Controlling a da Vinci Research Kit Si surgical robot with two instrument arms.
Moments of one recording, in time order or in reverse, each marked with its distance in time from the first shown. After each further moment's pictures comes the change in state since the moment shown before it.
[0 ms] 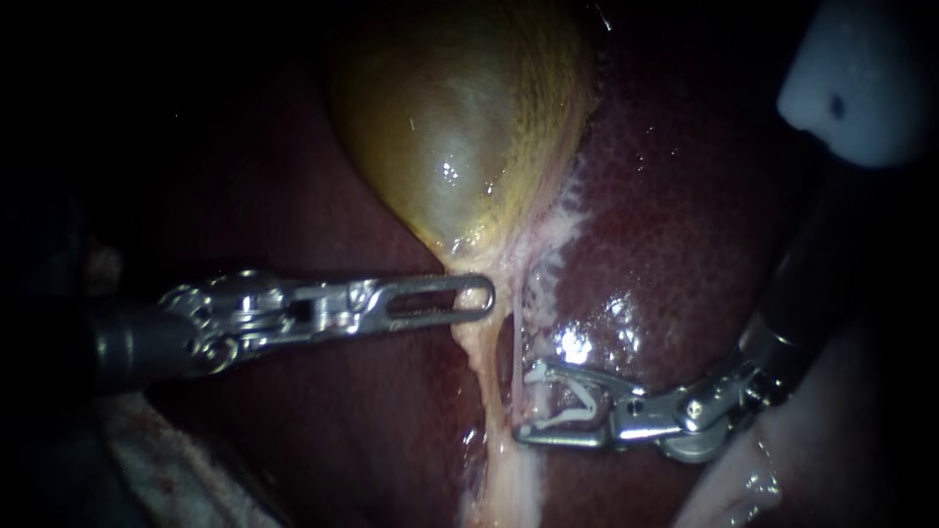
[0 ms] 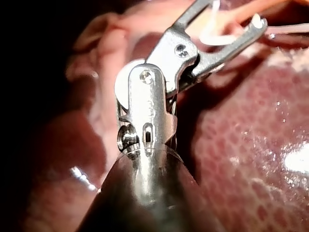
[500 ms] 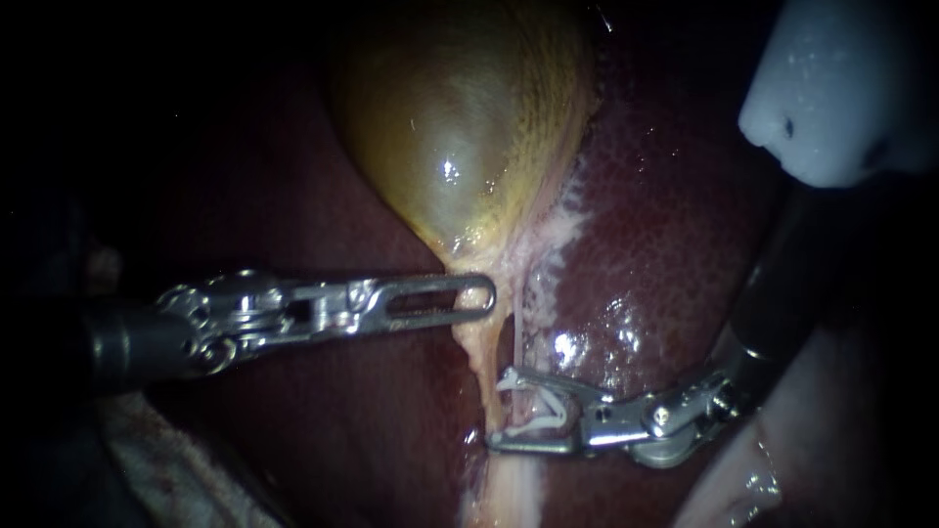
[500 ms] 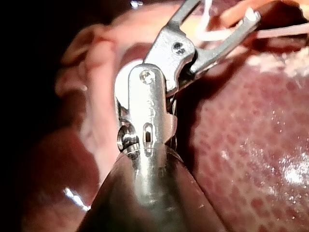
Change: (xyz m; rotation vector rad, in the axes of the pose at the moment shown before) right arm -0.002 -0.001 0.003 0.009 0.000 0.020; left arm 0.000 0.000 0.000 -0.003 0.002 0.003
